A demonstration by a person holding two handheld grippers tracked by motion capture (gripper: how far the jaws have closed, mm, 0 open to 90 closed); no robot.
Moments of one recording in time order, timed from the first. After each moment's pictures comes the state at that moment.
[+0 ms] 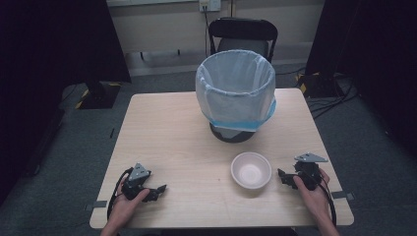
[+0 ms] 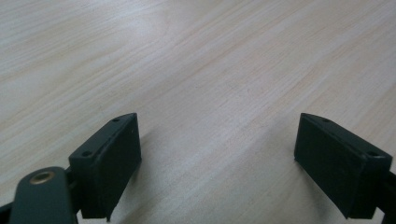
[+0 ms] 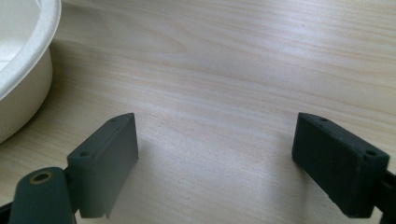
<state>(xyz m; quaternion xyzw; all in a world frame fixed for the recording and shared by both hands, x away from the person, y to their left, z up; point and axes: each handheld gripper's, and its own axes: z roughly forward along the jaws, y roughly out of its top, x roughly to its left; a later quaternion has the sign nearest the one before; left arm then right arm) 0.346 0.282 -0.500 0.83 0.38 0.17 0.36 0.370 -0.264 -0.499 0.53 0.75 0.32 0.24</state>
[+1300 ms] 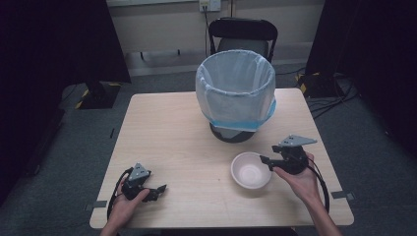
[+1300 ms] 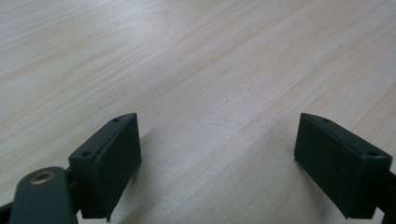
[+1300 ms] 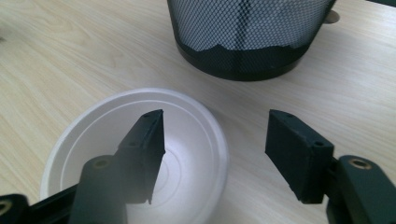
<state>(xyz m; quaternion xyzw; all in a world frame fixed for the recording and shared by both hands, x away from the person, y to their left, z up) 0.346 0.282 -0.500 0.83 0.39 0.17 0.36 0.385 -0.211 -0.425 0.40 0.80 0.41 0.19</state>
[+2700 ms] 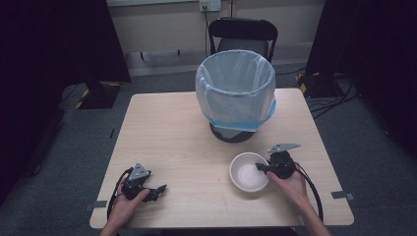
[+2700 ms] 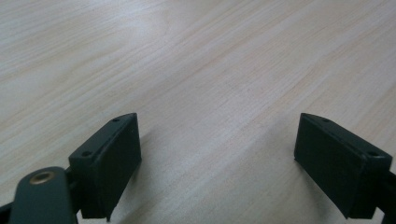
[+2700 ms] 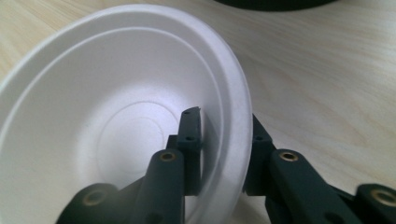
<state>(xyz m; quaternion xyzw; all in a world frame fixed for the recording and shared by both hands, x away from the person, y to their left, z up) 0.346 0.282 -0.500 0.83 0.39 0.17 0.36 0.399 -0.200 -0.479 0.42 0.82 0.38 0.11</state>
